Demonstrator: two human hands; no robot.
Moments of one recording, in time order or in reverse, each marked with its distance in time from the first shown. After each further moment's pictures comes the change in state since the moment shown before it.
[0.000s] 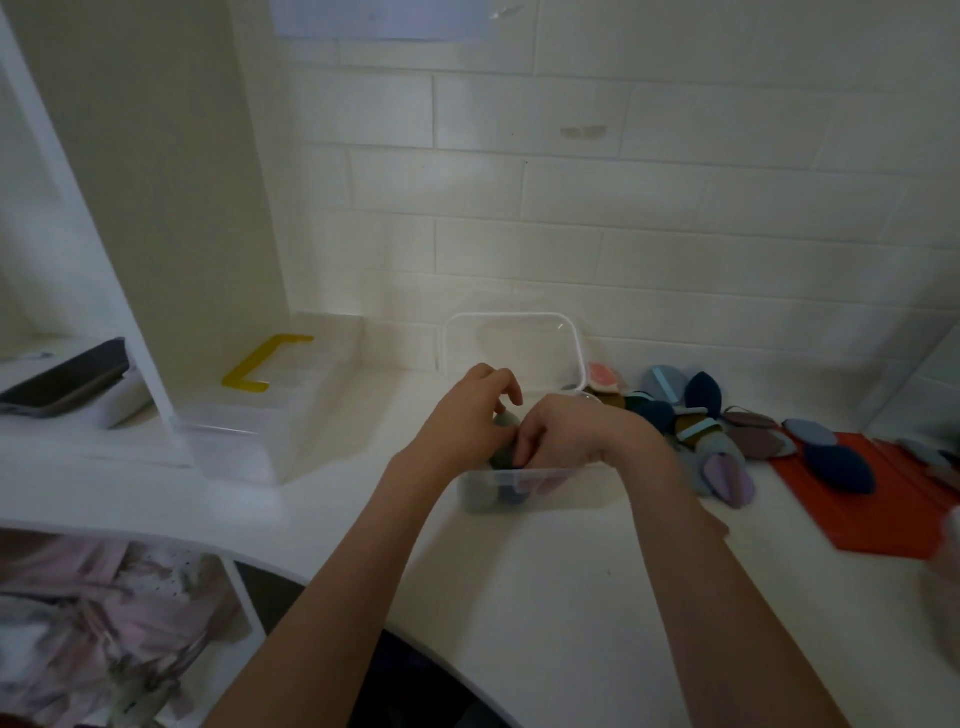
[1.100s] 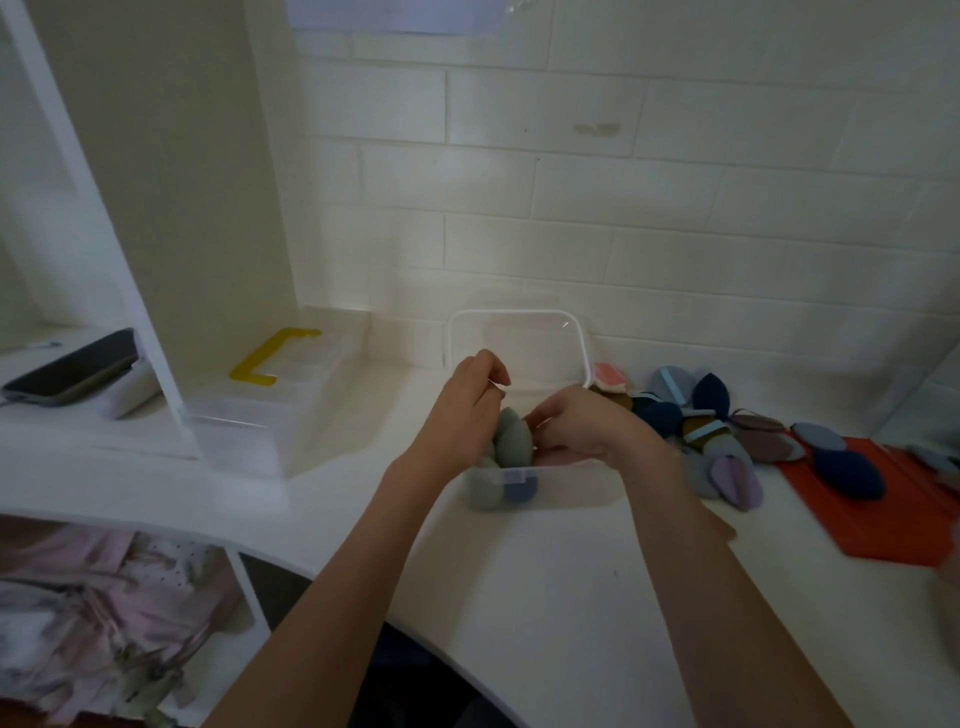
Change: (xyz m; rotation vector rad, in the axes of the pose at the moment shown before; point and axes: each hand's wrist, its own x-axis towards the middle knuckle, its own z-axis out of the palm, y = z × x) left_hand -0.007 -0.004 -0.001 -0.322 0.185 -0.042; right_hand 0.012 0.011 0.006 0.419 0.130 0.144
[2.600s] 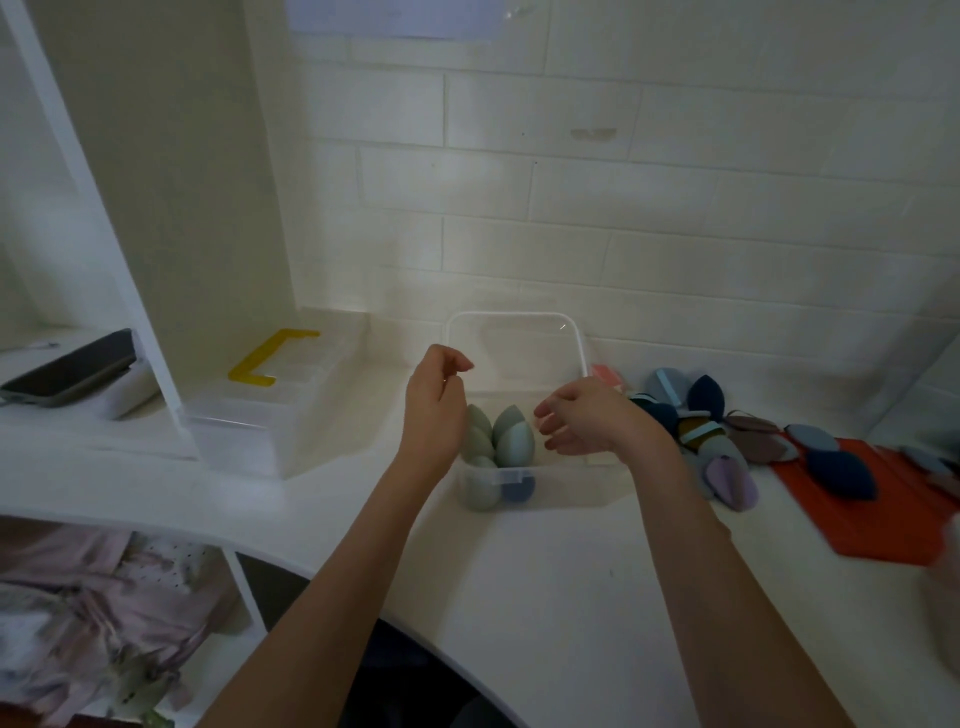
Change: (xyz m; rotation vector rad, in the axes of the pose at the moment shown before) left_hand -0.003 -0.003 -0.005 -0.251 0.345 -0.102; right_hand 0.000 0.000 -0.006 0.175 0.144 0.041
